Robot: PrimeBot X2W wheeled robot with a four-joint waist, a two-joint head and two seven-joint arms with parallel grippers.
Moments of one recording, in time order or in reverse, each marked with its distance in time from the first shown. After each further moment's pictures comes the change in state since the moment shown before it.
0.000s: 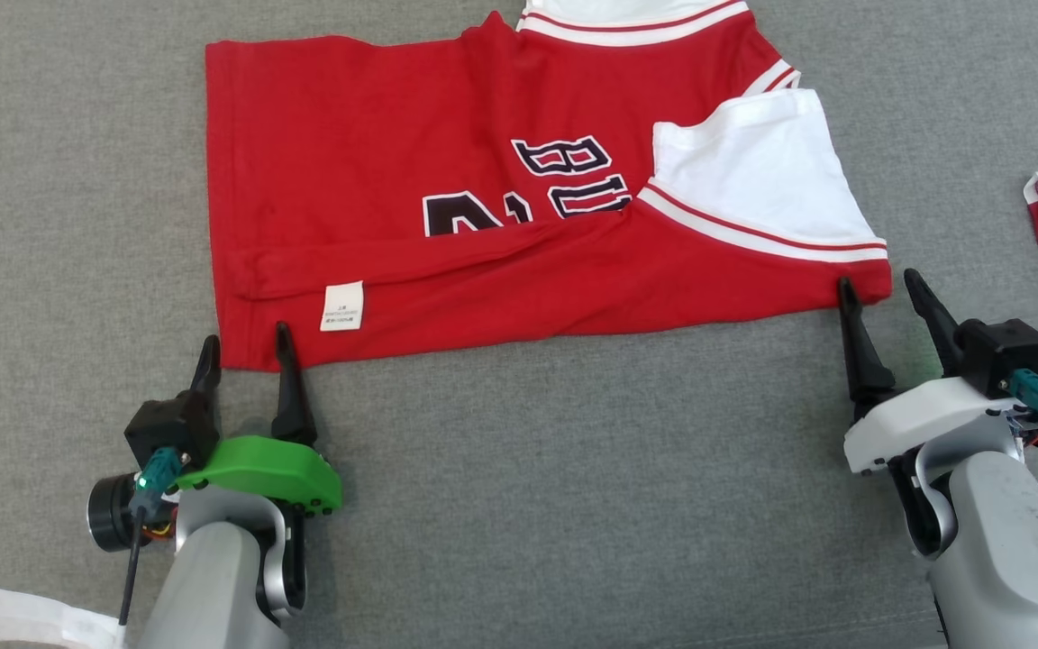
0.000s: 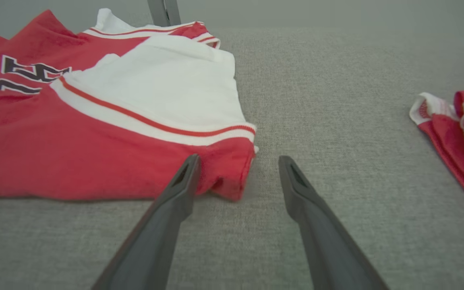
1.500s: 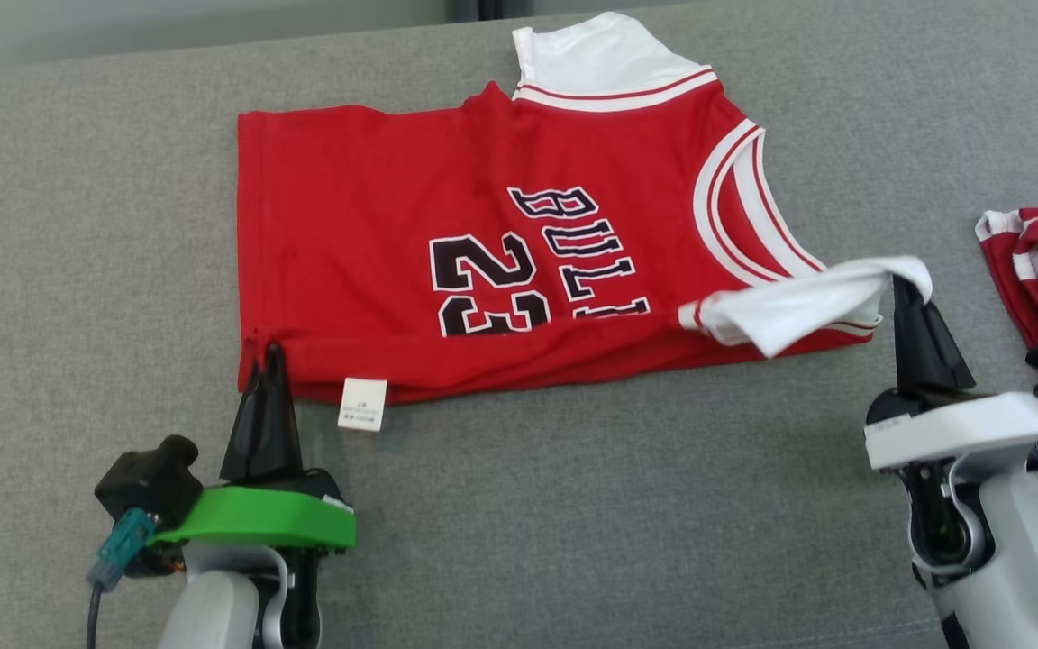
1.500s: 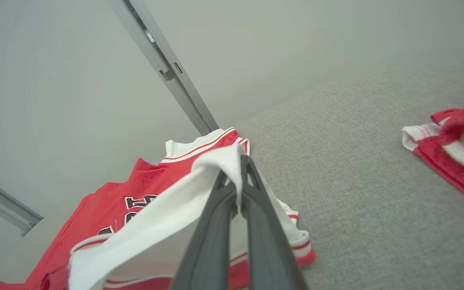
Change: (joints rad) left arm 0.176 -0.001 -0.025 -0.285 -0.170 -0.110 0.001; right arm 0.128 -0.021 0.070 -0.234 0.496 0.000 0.000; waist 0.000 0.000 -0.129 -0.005
